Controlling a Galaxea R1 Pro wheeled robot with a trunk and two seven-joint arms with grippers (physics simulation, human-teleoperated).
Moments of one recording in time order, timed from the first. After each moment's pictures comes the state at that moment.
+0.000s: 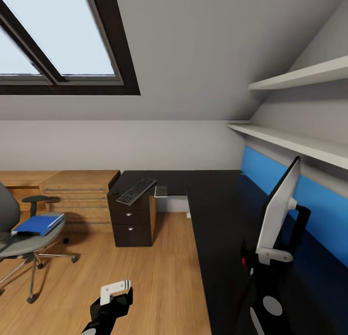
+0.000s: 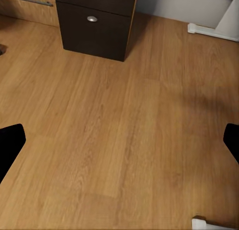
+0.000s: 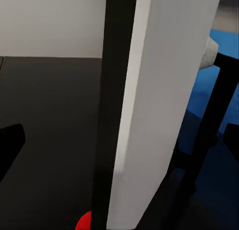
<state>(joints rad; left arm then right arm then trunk) 0.03 0.06 -0.33 -1.47 0.44 0.33 0.52 -0.09 0.00 0.05 -1.46 0.08 0.07 -0.45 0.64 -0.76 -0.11</state>
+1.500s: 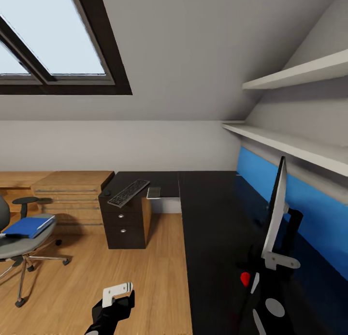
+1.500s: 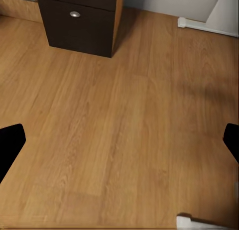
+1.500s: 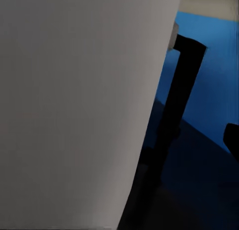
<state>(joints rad) 0.03 0.06 -0.36 -1.46 0.44 0.33 0.52 -0.09 0.00 0.01 -1.41 0.08 0.08 -0.51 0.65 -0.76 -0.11</state>
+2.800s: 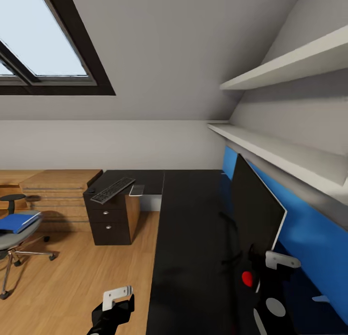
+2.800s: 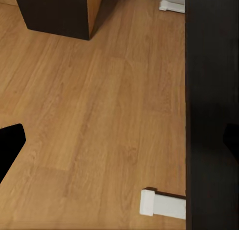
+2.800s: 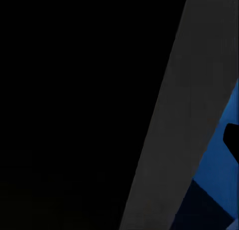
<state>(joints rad) 0.03 0.06 -0.36 -1.43 0.44 0.33 0.52 -0.09 0.00 0.01 -1.42 0.08 0.07 -0.51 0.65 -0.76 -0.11</state>
